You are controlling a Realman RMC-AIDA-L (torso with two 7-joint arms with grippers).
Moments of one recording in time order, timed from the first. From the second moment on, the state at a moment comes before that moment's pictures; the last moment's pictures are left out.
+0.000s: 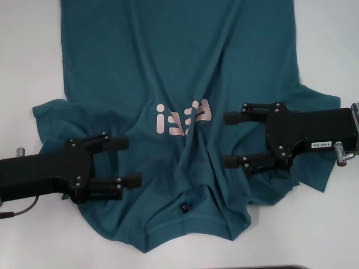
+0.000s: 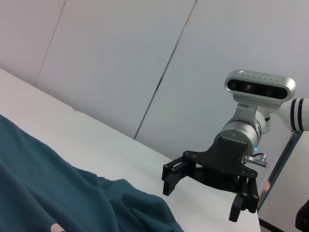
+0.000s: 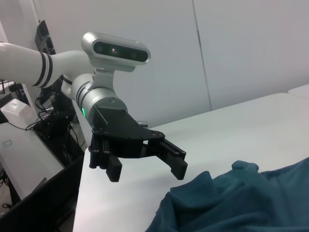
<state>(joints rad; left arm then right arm) -0.30 -2.16 -2.44 -0.78 -1.15 1.87 -1.41 0.44 2.09 -0.86 -0.71 -1.96 -1.74 1.28</state>
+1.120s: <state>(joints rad) -0.33 -2.12 -2.52 -0.76 -1.14 1.89 -1.79 0.48 2.06 -0.81 -0.71 -1.97 -1.70 1.66</state>
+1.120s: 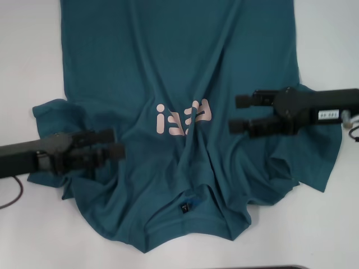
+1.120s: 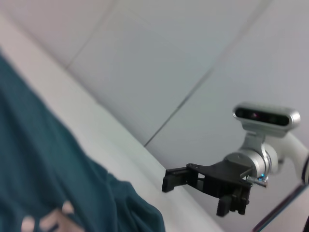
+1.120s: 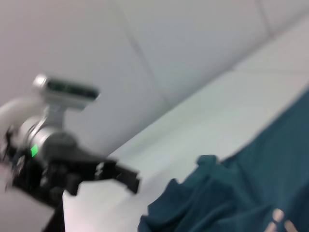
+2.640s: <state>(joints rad) -0.35 -2.02 -2.63 -0.68 -1.14 1.84 -2.39 0.63 1.96 -0.77 -0.57 -2.02 -1.69 2.31</state>
